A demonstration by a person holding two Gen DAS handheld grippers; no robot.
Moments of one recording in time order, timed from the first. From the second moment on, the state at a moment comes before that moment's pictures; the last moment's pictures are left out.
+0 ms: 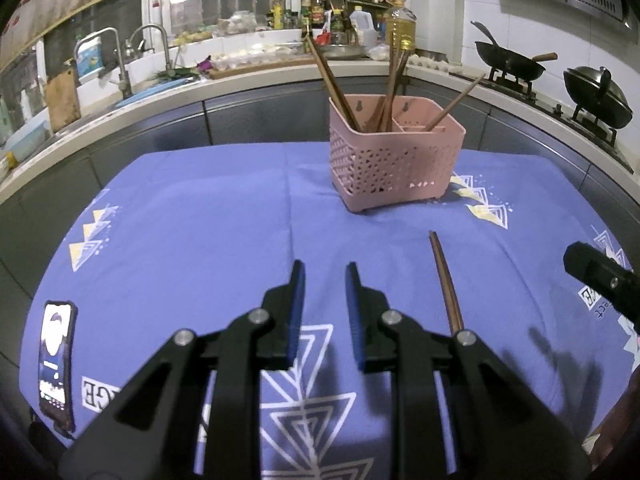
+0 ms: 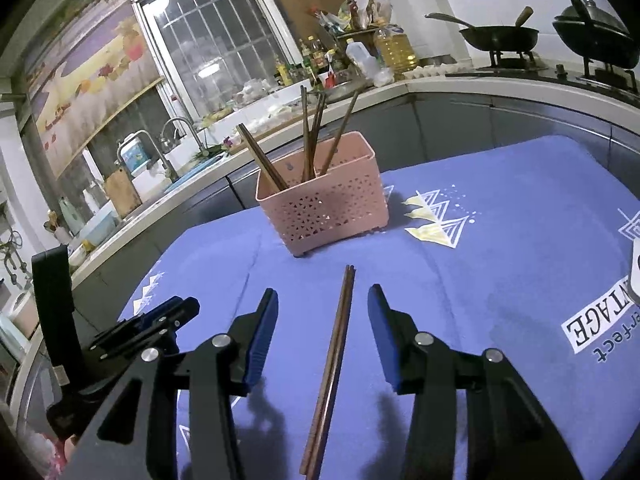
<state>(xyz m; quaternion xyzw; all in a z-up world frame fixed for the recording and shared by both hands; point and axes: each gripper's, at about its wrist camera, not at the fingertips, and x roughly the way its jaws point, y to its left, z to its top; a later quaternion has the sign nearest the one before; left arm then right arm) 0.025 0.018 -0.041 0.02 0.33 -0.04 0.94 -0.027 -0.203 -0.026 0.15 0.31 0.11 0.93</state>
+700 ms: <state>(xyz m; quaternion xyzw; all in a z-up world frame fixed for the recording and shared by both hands) 0.014 0.021 -0.030 0.01 0.32 -0.03 0.95 -0.032 -0.193 -0.023 0.15 0.31 0.13 0.93</state>
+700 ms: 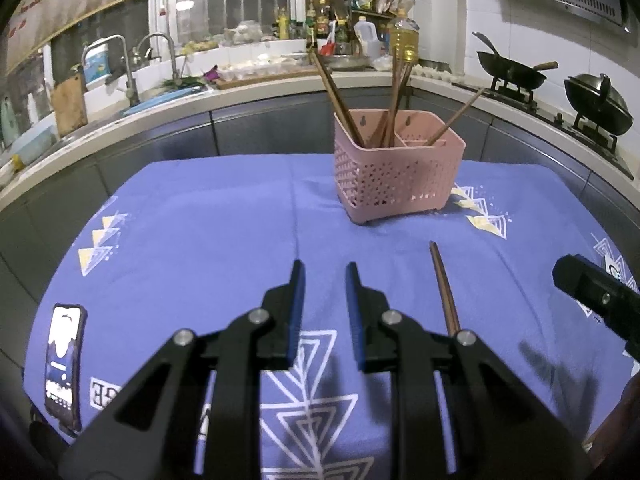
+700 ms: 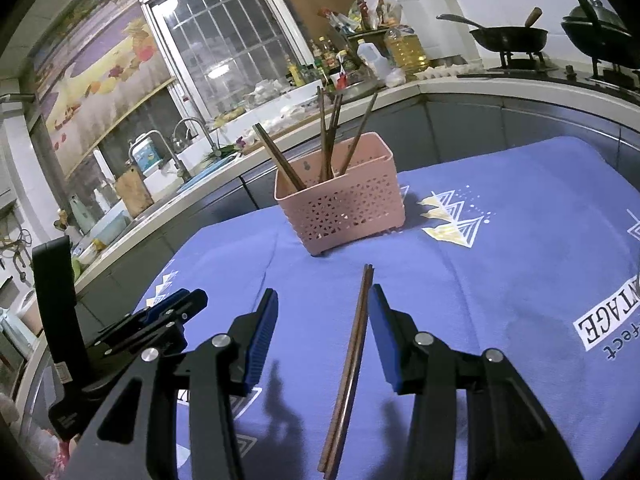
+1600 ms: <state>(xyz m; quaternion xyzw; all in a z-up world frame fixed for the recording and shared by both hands) 0.014 0.019 -0.026 0.02 0.31 -0.02 0.95 -0.034 -0.193 -0.024 0.16 0.31 0.12 0.93</state>
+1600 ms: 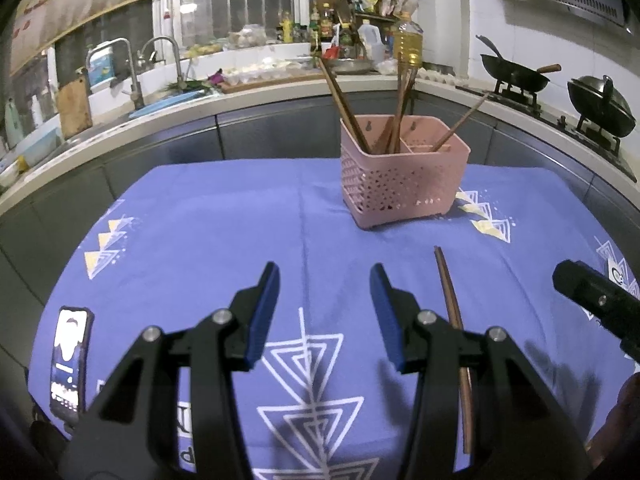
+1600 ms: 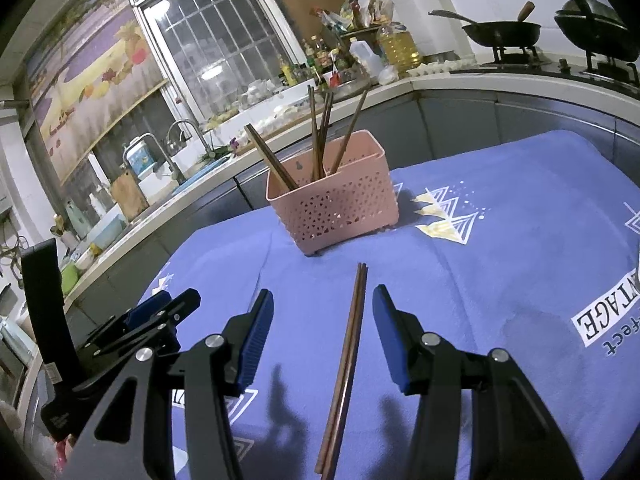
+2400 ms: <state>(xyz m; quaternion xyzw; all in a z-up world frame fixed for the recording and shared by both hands) 0.014 0.011 -0.031 0.02 0.33 -0.04 0.94 -0.033 -0.191 -0.030 0.16 0.32 0.13 0.92</state>
